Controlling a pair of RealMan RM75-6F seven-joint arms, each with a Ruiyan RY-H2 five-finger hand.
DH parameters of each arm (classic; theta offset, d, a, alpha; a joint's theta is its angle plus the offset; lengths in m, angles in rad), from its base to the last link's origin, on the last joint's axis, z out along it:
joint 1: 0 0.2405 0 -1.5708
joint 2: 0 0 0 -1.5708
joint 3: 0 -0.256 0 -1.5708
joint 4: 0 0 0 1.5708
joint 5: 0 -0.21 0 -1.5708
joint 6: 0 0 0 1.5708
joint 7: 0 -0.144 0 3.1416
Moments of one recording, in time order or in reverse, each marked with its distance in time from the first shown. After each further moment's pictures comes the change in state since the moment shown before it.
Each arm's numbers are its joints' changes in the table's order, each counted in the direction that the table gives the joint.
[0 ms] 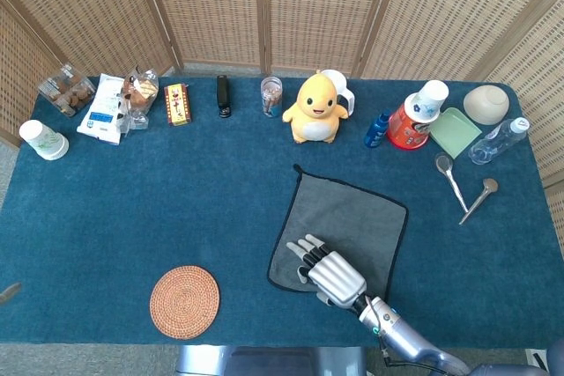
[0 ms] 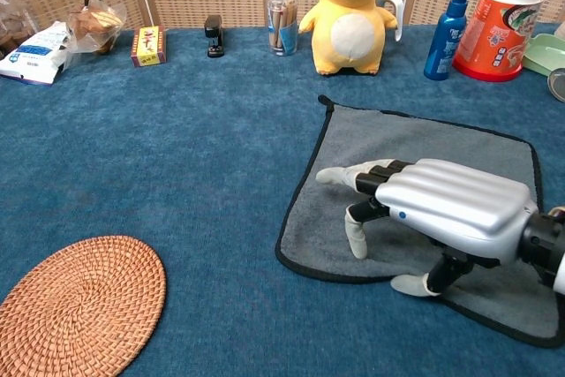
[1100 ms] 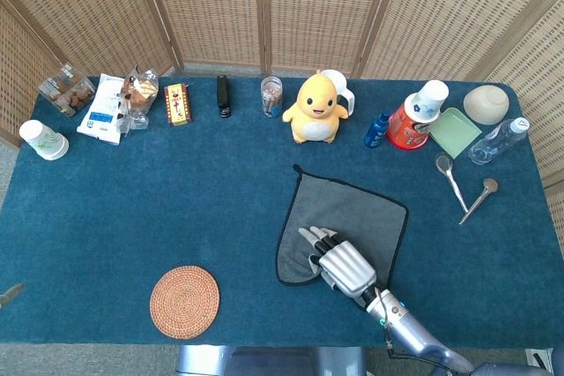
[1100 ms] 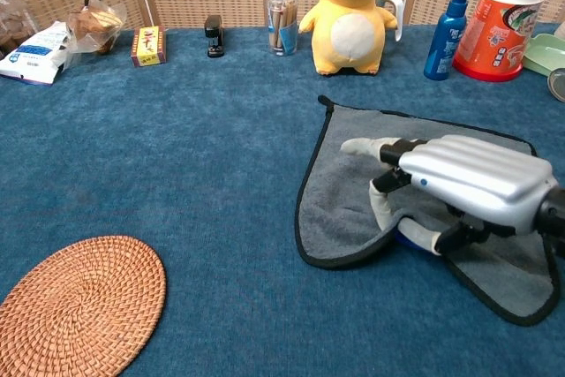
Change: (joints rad) left arm -0.004 0.004 -0.004 0.004 -0.001 0.010 0.006; right arm -0.015 0.018 -0.029 -0.023 -0.038 -0.046 -0.045
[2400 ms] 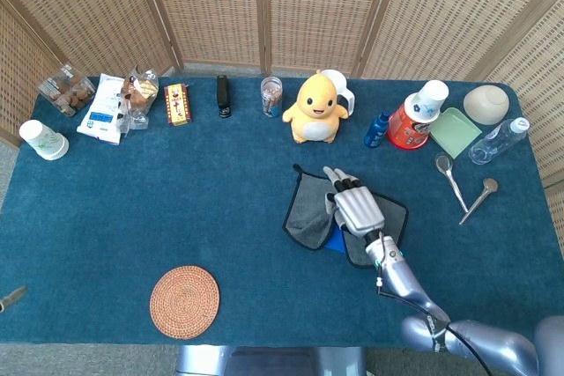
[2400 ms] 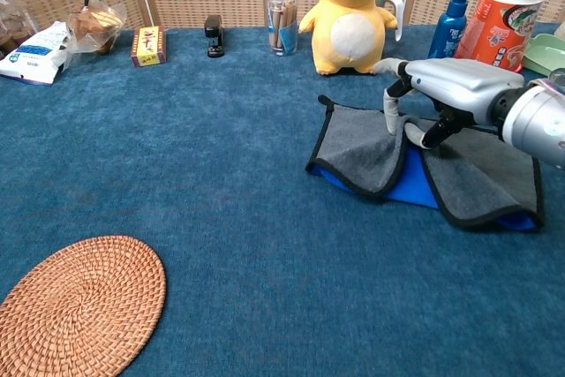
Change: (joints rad) left arm -0.007 0.010 -0.011 0.004 -0.007 0.021 0.015; right arm 0.132 -0.076 -0.241 -0.177 -0.373 0.088 0.068
